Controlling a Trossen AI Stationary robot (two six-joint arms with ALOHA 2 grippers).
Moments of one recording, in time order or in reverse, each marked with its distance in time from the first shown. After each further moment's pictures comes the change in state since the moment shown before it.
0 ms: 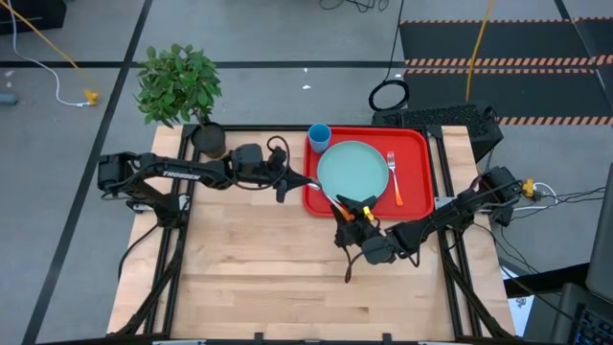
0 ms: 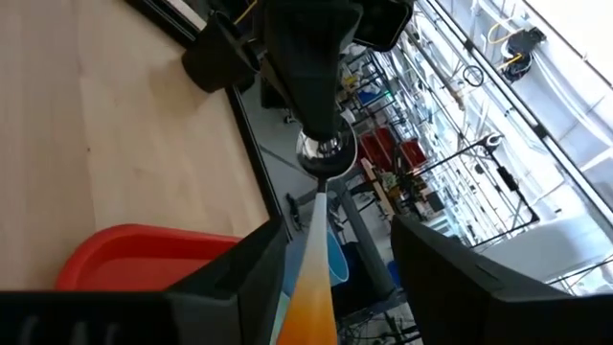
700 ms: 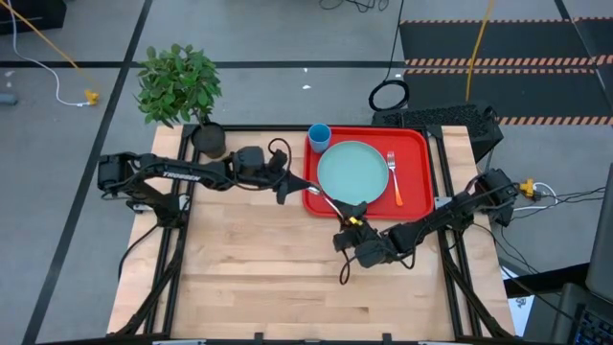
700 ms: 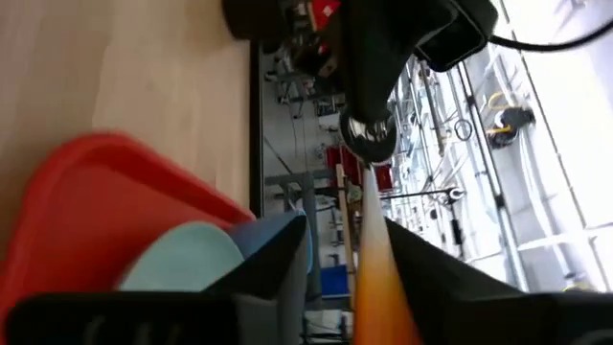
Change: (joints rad) left arm -0.021 0.000 0.000 -0.033 0.003 -0.069; right arm -0.002 0.047 0.000 -0.092 -0.004 -0.264
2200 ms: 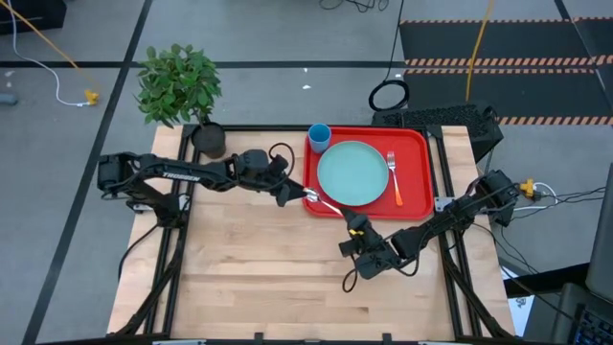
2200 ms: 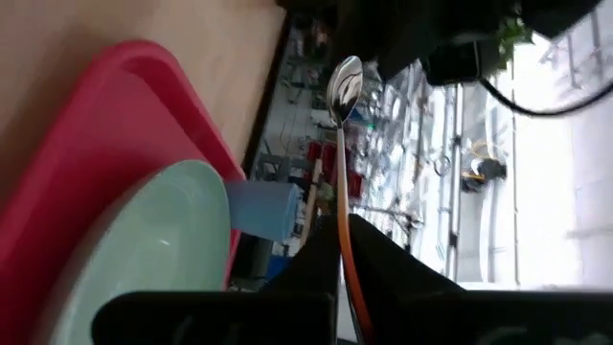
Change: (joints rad) left arm -0.002 -0.001 -0.003 -0.151 -0.005 -0.077; right arm 0.061 0.001 -0.001 -0.234 0.071 -0.083
